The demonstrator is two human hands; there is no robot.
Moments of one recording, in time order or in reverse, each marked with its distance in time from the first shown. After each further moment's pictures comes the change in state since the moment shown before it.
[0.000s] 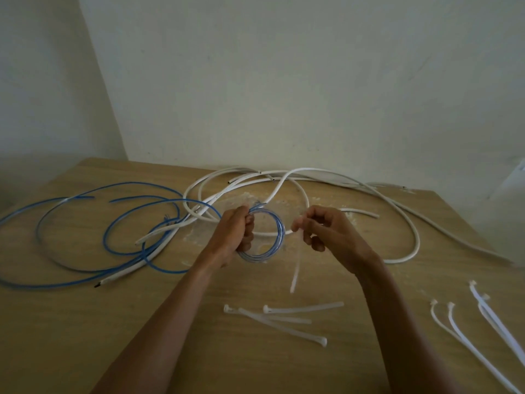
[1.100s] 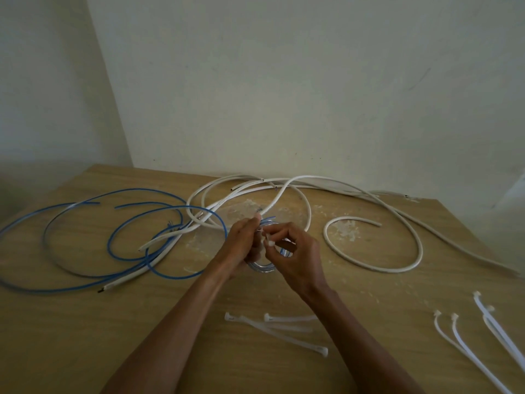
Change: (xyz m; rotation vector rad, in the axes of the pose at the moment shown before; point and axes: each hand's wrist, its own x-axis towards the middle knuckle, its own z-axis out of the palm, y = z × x) left_hand -0.007 -0.006 0.008 0.000 -0.055 0.038; right_hand 0.005 0.031 0.078 -0.168 0.326 -0.399
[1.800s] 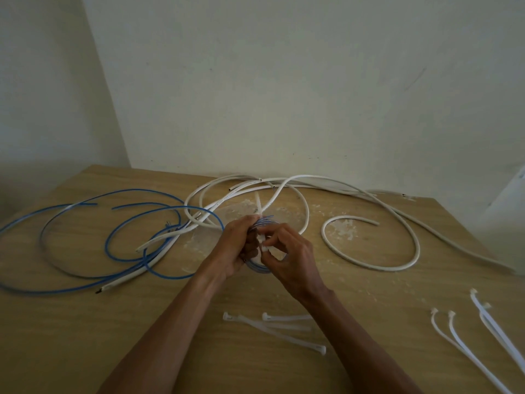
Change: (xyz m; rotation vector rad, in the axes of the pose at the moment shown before) left_hand 0.001 0.005 0.000 -0.213 0.010 -0.107; right_hand -0.002 0.003 0.001 -0.185 -0.071 -0.178
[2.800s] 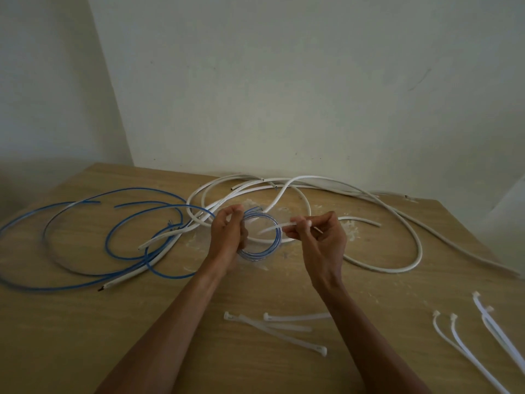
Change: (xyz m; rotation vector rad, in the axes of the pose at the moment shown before) left_hand 0.013 -0.005 -0.010 -0.003 0.308 0.227; right_hand 0.015 -0.012 -0.023 0.495 0.442 0.430
